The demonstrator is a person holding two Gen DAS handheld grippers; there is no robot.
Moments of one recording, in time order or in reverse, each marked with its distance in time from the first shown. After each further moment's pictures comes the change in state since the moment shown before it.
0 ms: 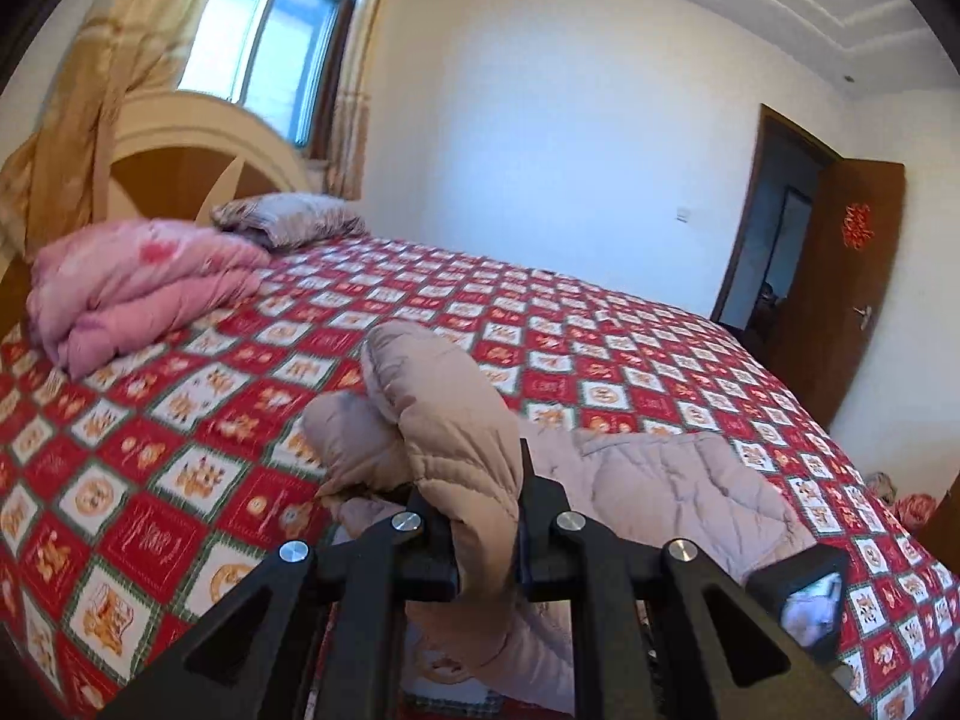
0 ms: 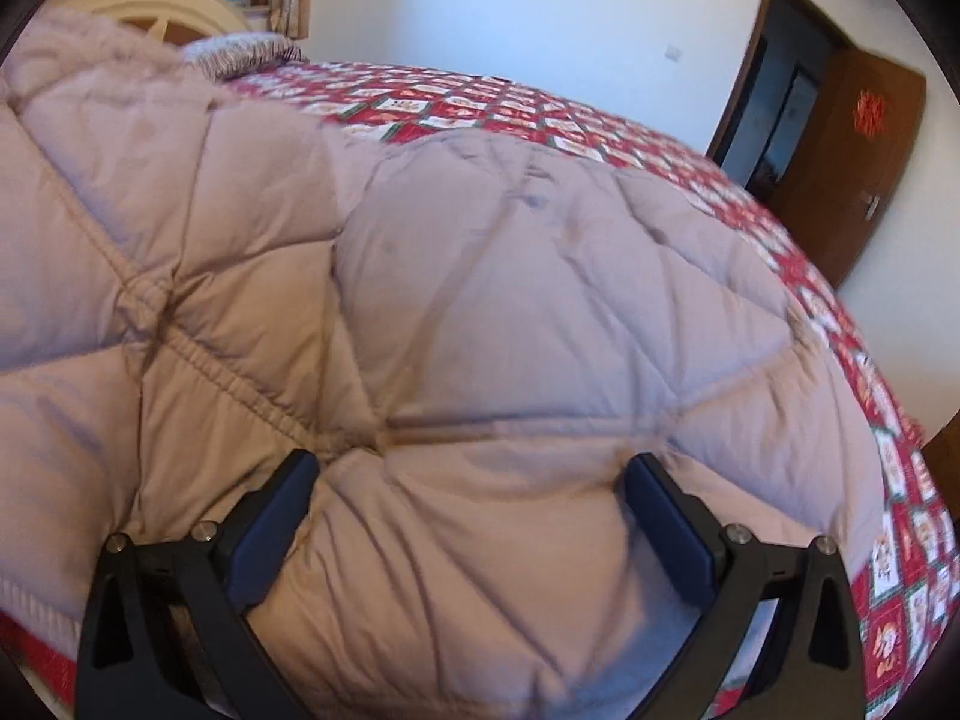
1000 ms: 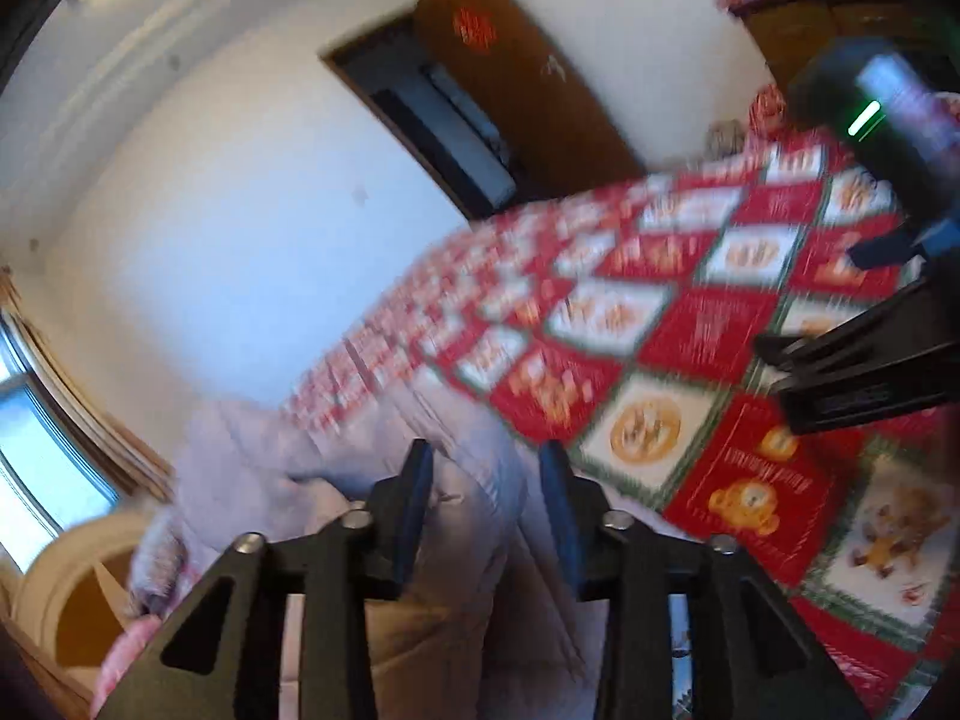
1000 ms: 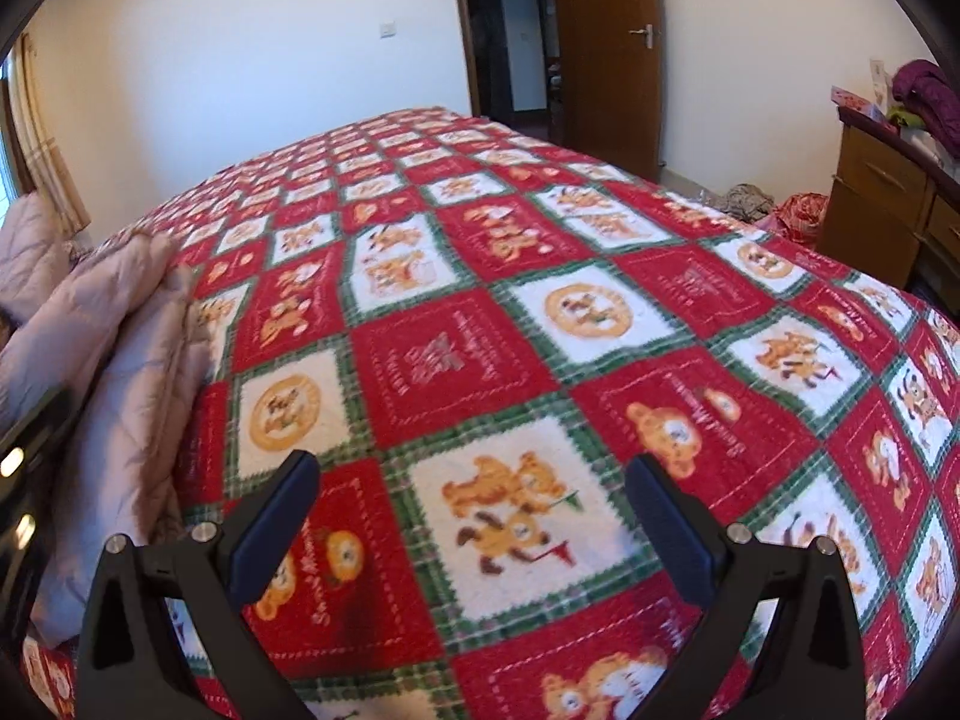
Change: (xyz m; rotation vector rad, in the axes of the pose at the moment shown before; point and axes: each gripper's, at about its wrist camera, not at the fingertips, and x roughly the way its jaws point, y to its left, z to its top) left arm 0.035 -0.353 -0.140 1.035 -0.093 -0.243; right arm -0.041 -0.310 -0.070 0.544 -0.075 -0.222
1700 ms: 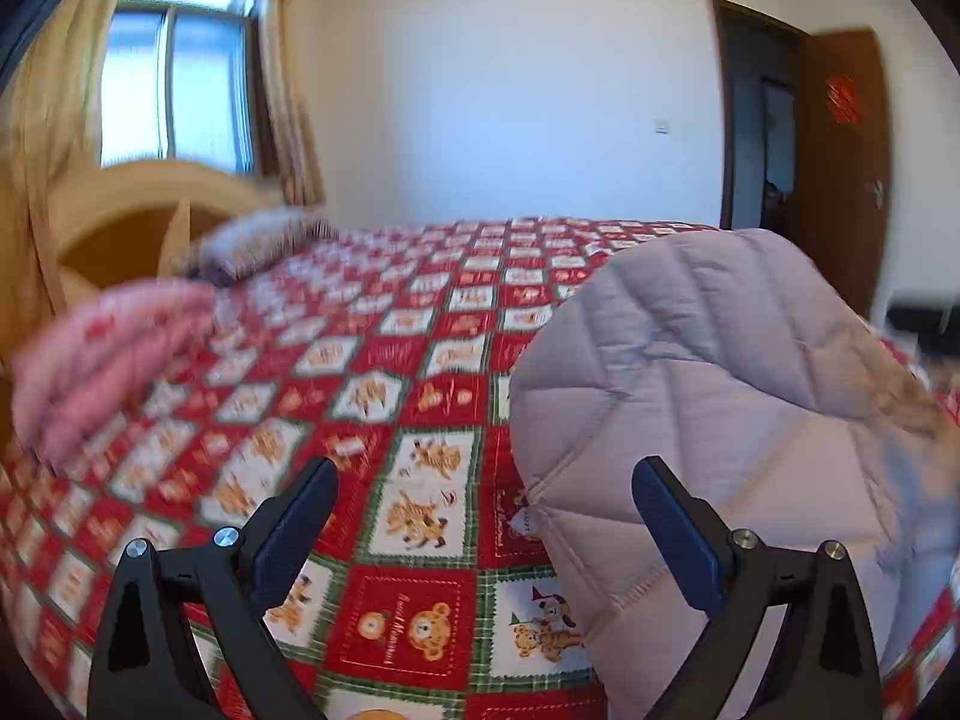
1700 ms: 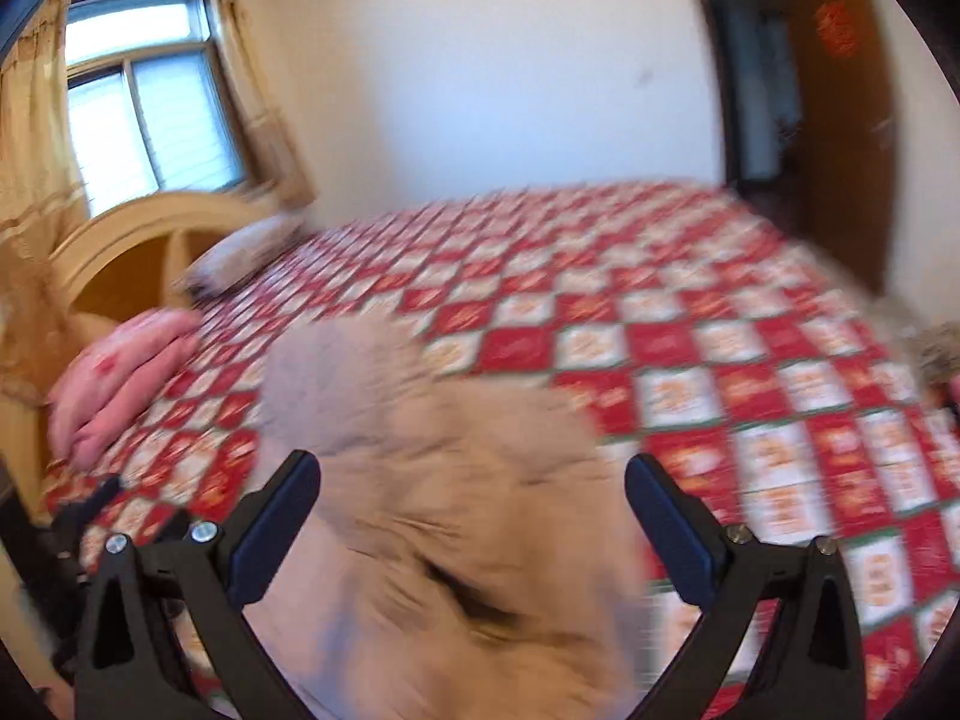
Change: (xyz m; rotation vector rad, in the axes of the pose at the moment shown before) left arm 0.005 0.262 -0.175 -0.848 0.263 0.250; right arm -0.024 0.234 0.108 -0.278 0.043 0.529
